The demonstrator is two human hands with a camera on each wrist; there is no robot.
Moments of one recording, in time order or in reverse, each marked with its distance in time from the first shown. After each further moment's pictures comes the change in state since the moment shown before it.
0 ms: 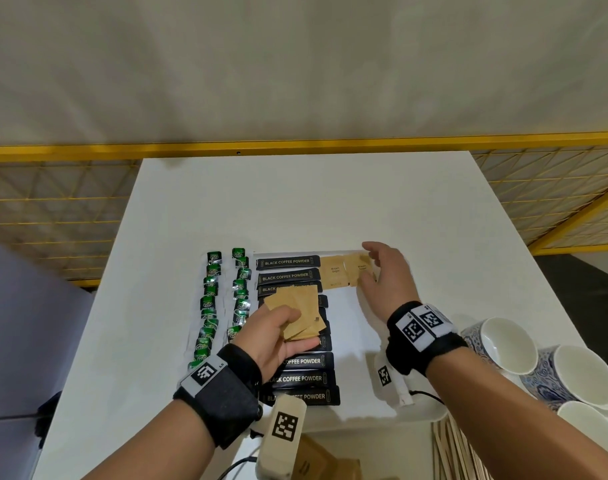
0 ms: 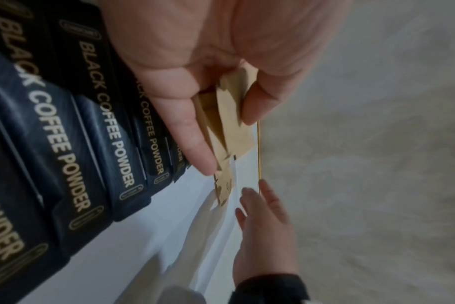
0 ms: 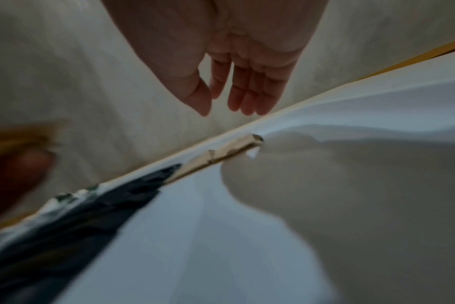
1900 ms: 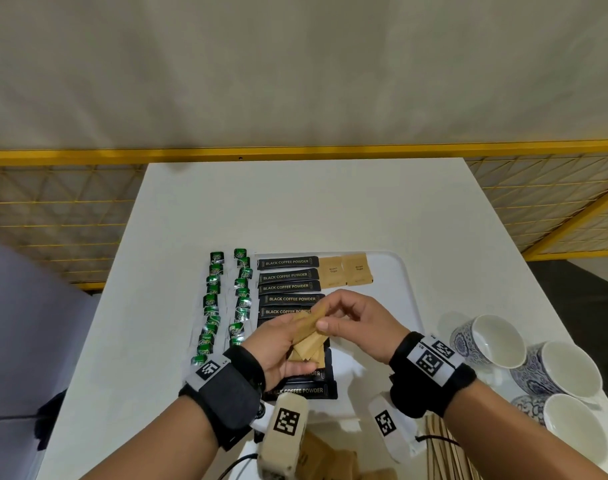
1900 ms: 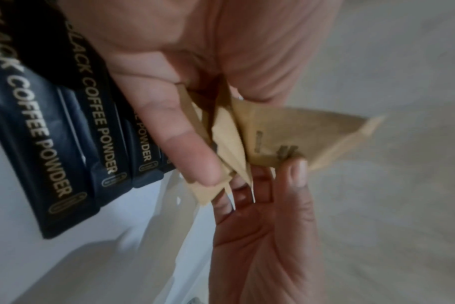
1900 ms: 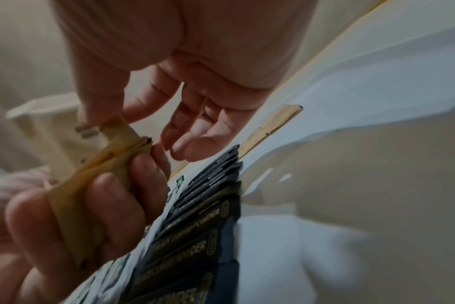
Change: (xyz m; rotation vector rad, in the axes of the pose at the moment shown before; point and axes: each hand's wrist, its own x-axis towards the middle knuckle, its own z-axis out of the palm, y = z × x) left_hand -0.013 -0.011 0.000 0.225 -0.096 -0.118; right_hand -0.062 -0.027 -0.001 0.645 -0.556 -0.020
